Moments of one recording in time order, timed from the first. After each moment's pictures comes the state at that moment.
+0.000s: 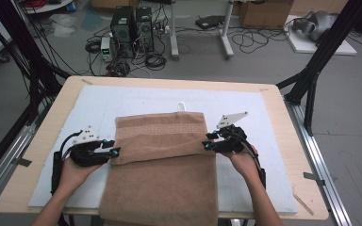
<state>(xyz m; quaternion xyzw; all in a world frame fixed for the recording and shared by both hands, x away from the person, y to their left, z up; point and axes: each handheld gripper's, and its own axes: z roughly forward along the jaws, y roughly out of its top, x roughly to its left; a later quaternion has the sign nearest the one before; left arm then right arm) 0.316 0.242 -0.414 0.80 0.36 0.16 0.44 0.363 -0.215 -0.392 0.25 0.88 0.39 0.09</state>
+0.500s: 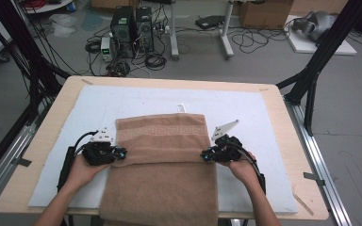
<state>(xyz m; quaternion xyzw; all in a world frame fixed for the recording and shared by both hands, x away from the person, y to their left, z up) 0.322 0.223 -0.430 0.85 0.32 0.11 0.40 0.344 -0.210 -0.418 0.21 0.91 0.36 0.01</state>
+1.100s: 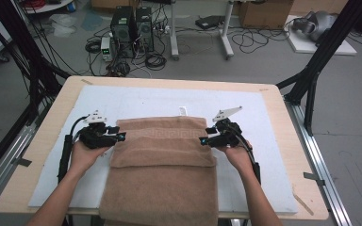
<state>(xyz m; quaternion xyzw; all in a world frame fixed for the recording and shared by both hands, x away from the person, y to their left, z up) 0.372 0.228 -0.415 0.80 0.41 0.16 0.41 0.392 -0.207 -0.406 0.29 0.87 0.38 0.08</state>
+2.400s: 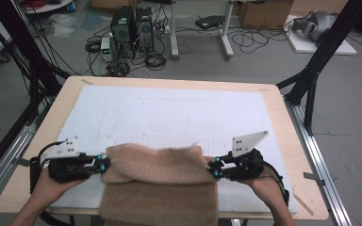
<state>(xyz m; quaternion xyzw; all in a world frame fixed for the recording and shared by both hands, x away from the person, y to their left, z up) 0.238 0.260 -0.366 0.84 0.22 0.07 0.49 0.265 -0.232 -0.345 0.11 0.89 0.45 0.01</state>
